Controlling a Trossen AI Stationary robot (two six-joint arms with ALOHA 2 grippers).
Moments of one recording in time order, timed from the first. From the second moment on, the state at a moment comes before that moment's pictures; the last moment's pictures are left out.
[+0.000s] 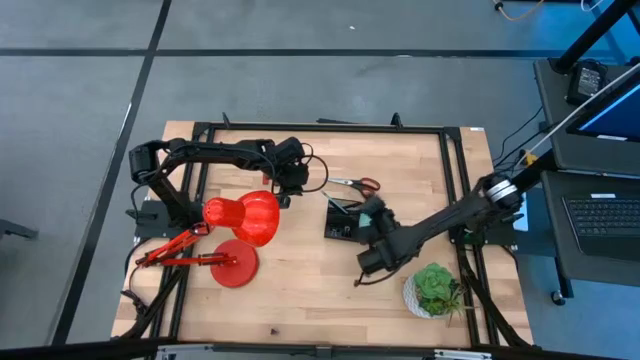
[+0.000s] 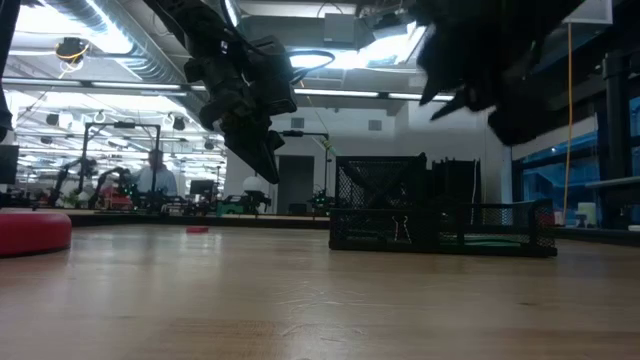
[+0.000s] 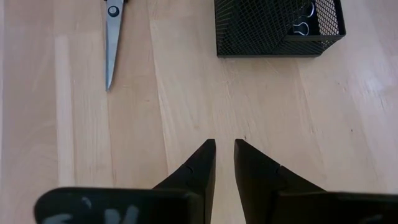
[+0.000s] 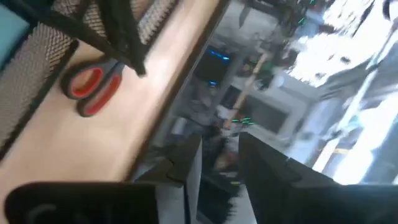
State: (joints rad) left arm 0.38 1.64 1.04 -0.47 0.31 0.42; right arm 0.43 1.82 1.25 -1.22 1.20 -0.16
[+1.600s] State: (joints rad) left arm 0.38 1.64 1.04 -0.50 0.31 0.40; right arm -0.27 1.34 0.81 -0.50 0.27 -0.08
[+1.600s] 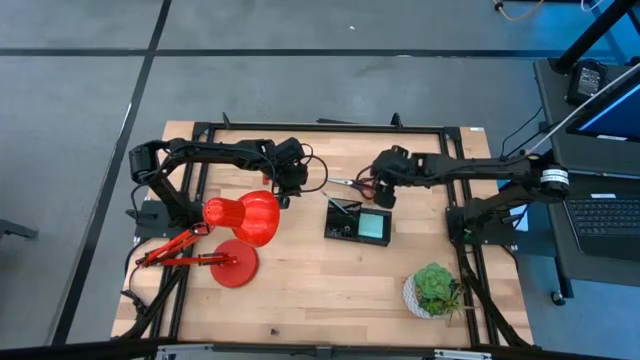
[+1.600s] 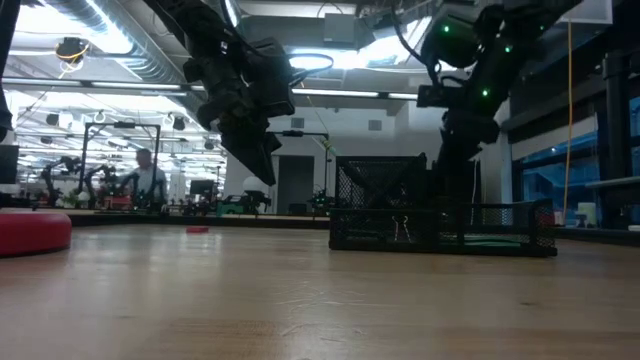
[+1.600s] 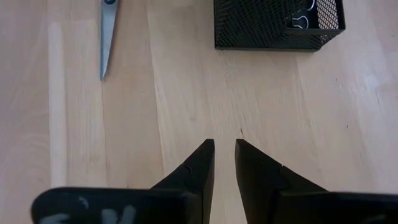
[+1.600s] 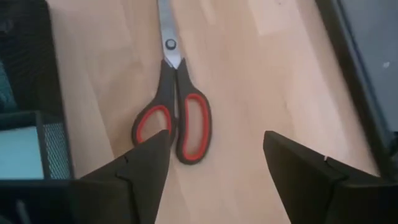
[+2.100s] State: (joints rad) left arm 0.38 1.64 1.04 -0.50 0.31 0.41; right arm -0.33 1.44 0.76 -0.33 0.14 -0.17
